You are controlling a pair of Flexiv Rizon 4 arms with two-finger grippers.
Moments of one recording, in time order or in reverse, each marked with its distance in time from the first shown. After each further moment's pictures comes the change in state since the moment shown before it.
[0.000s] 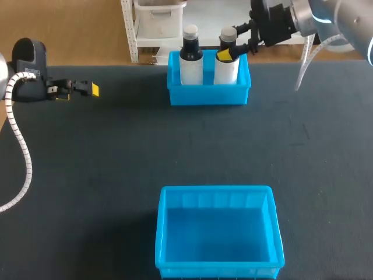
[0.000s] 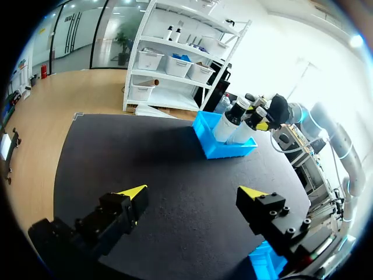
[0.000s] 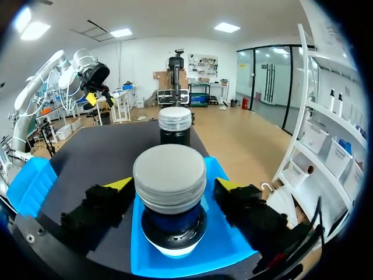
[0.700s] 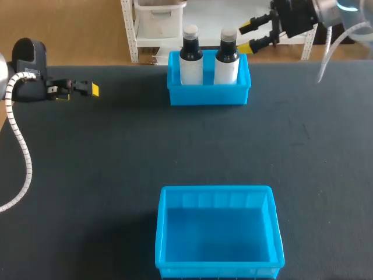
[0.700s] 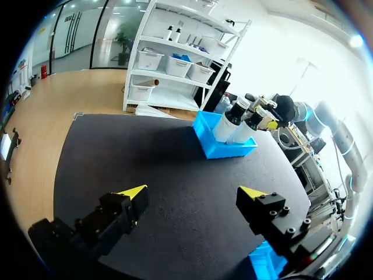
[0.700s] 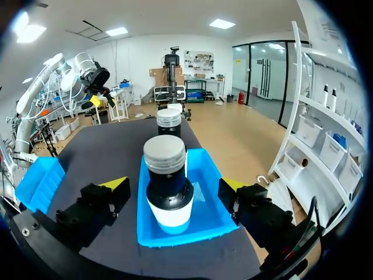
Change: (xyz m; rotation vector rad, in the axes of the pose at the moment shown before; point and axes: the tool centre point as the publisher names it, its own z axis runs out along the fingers) left arm 0.000 0.000 0.000 0.000 0.000 0.000; right arm 0.006 -0.004 -0.059 0.016 0.031 0.024
